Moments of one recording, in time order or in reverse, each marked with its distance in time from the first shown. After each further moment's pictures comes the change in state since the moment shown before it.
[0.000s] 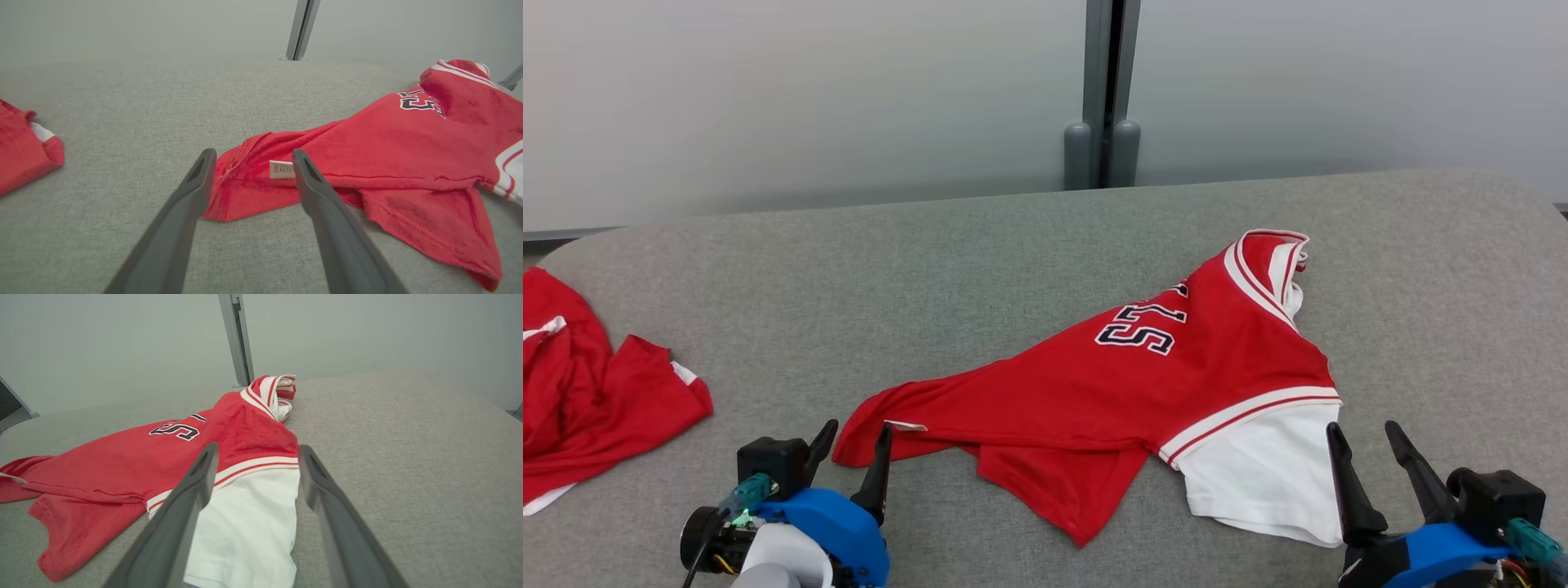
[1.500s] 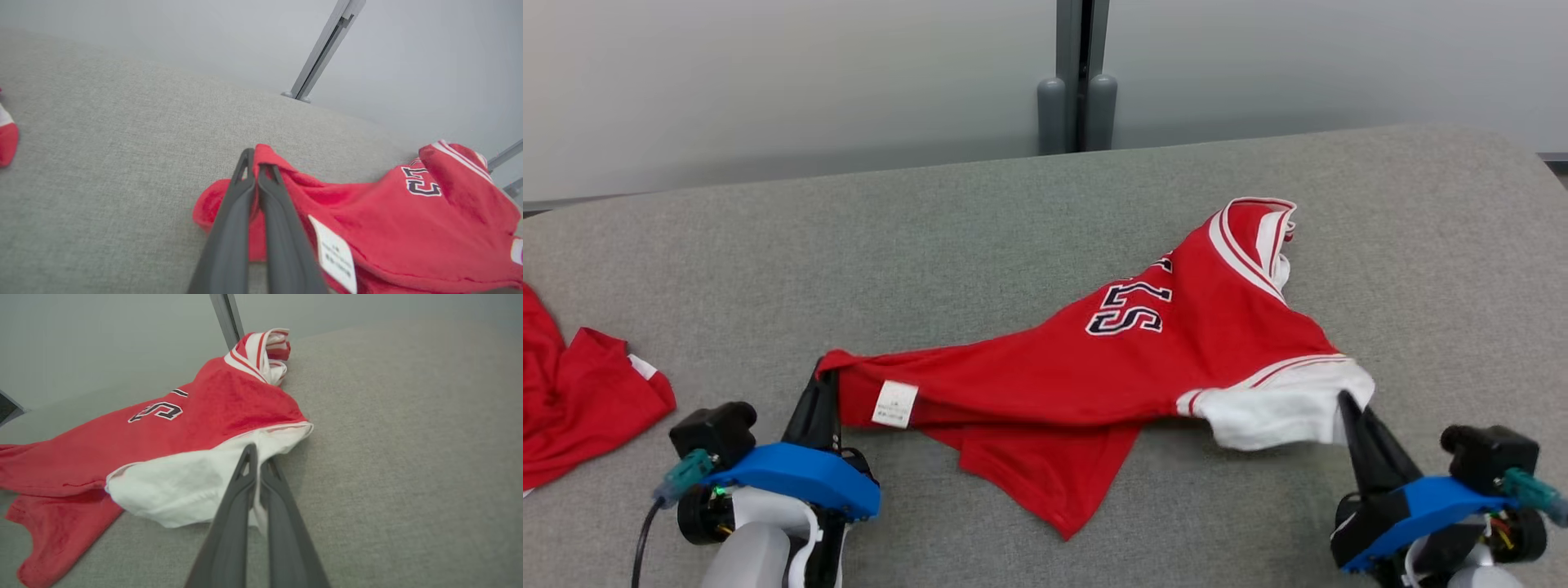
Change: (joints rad) left arm -0.097 -0.049 0.067 0.074 -0.182 0.008 -0.103; right arm -0.101 0.002 0.029 0.118 0.090 0.000 0.066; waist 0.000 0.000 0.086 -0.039
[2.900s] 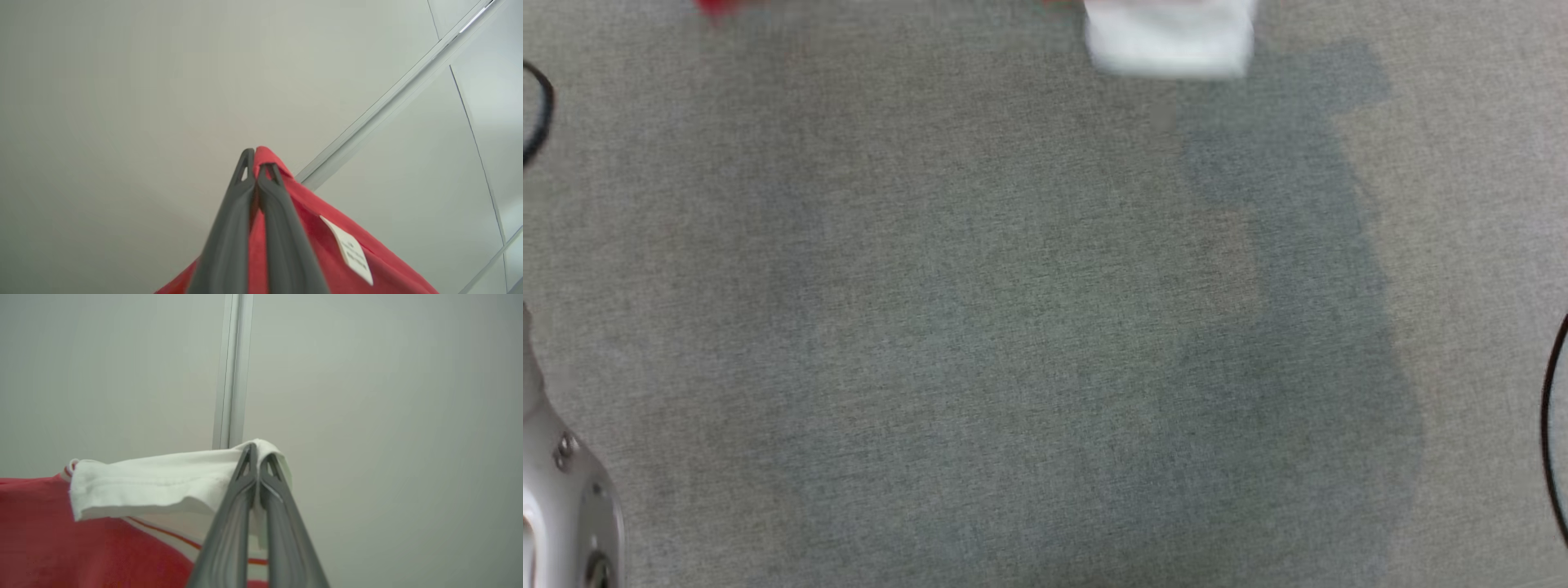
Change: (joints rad) left arm -0.825 0.135 0.254 -0.479 -0.485 0.231 0.273; right arm -1.285 -0.205 0.094 0.172 0.070 0.000 -0.232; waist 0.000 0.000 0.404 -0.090
